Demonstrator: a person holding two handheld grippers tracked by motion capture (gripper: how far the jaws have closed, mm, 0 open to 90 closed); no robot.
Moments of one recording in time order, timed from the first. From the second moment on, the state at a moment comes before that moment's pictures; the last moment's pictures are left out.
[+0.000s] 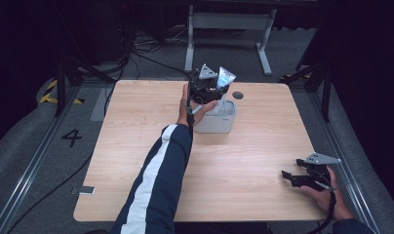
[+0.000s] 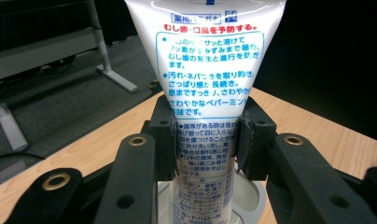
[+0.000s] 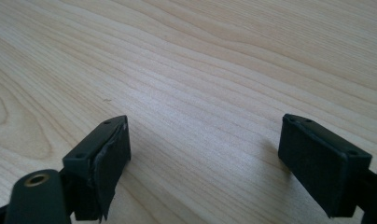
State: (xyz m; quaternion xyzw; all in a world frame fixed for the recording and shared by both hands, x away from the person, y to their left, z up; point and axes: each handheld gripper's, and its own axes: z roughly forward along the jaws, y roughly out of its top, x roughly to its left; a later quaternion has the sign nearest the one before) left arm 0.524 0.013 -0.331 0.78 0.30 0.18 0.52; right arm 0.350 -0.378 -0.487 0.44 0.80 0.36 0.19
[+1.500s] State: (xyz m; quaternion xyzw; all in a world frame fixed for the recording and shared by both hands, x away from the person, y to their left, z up) left arm 0.517 0.024 -0.376 0.83 0.30 0.19 0.43; right arm 0.350 -0.378 -0.487 0.44 0.80 0.36 0.19
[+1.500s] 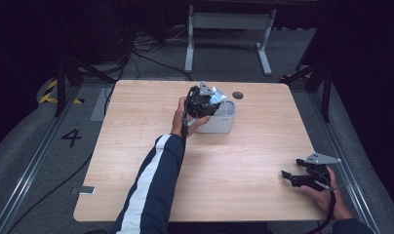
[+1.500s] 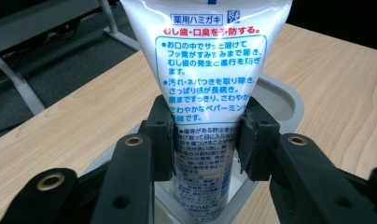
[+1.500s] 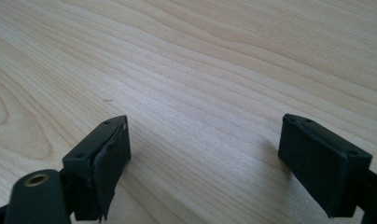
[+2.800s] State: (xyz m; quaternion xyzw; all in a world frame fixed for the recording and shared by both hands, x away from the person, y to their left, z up) left arm 0.518 0.029 -0.381 0.84 0.31 0.18 0.42; right arm 0.350 -0.378 -0.487 0.44 0.80 0.36 0.19
